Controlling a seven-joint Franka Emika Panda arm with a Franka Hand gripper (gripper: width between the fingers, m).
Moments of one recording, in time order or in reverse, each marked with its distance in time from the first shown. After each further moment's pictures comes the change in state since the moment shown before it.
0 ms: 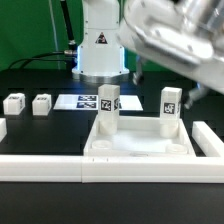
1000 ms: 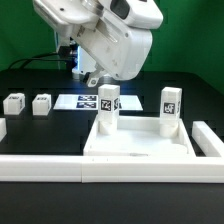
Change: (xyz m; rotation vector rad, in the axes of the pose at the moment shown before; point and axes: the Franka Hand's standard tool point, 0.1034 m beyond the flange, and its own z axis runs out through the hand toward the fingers) arm 0.018 -0.125 0.041 0.056 0.055 0.638
